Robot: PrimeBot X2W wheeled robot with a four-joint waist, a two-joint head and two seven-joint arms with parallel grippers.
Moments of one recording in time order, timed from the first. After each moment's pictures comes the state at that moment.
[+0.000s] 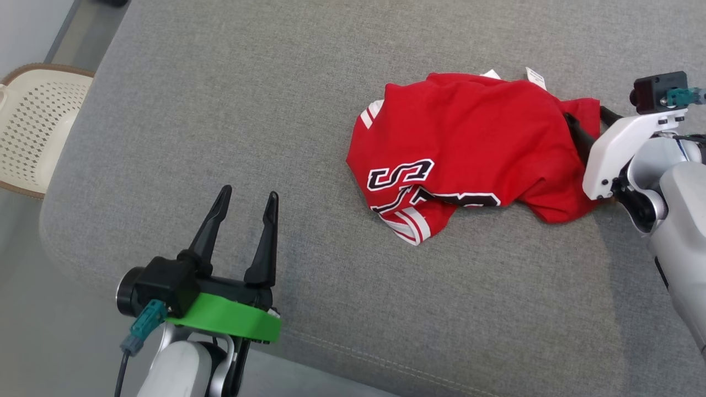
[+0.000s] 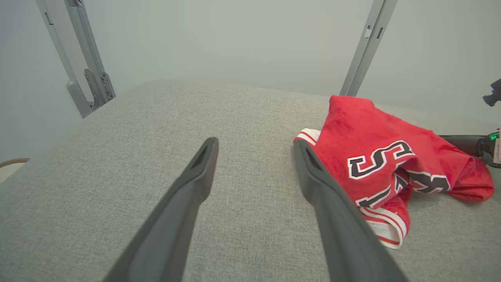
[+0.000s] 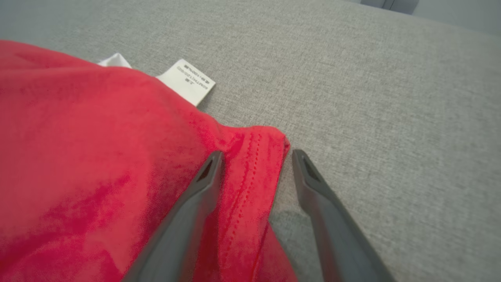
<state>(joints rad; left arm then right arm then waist) -0.14 0.04 -0.33 0.02 -0.35 0.01 -0.25 -0.66 -0.34 0.34 0.72 0.41 0.12 0.16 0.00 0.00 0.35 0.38</state>
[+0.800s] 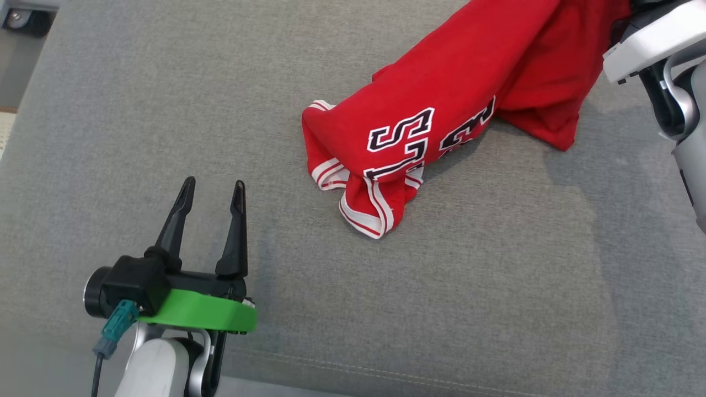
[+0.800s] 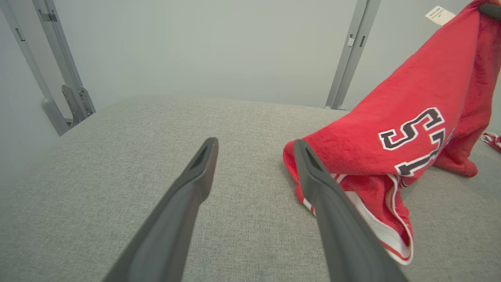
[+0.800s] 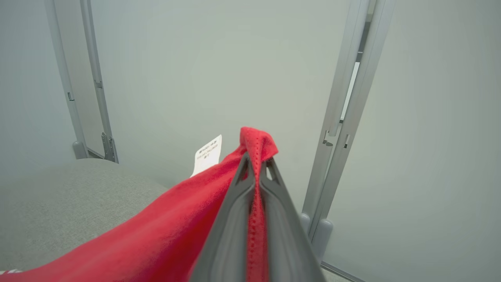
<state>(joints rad) -0.12 0.04 -0.24 -0.02 -0.31 0.02 -0.25 -0.90 -0.38 0.39 0.56 0.30 0.12 -0.28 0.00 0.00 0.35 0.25</state>
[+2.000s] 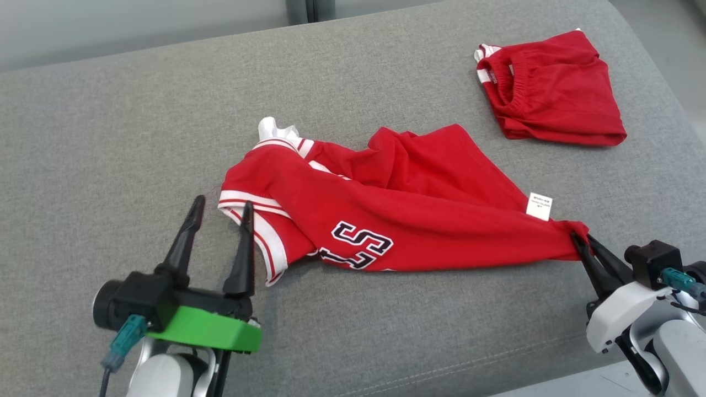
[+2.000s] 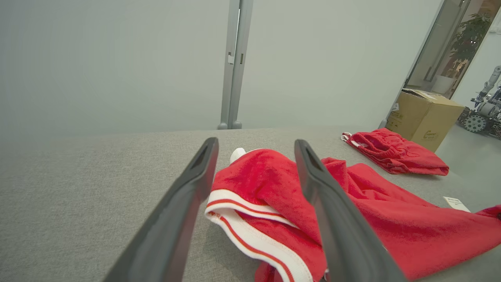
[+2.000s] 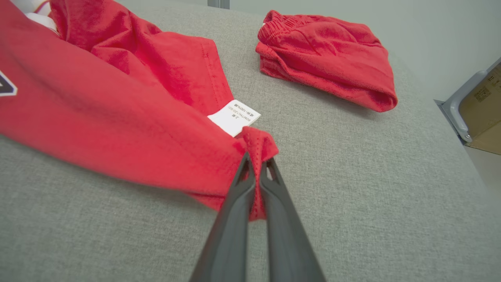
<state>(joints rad) -0.06 0.05 -0.22 -0.04 -0.29 -0.02 -0.25 -0.14 -0.43 0.40 0.40 0.31 0.08 -0.26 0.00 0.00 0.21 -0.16</state>
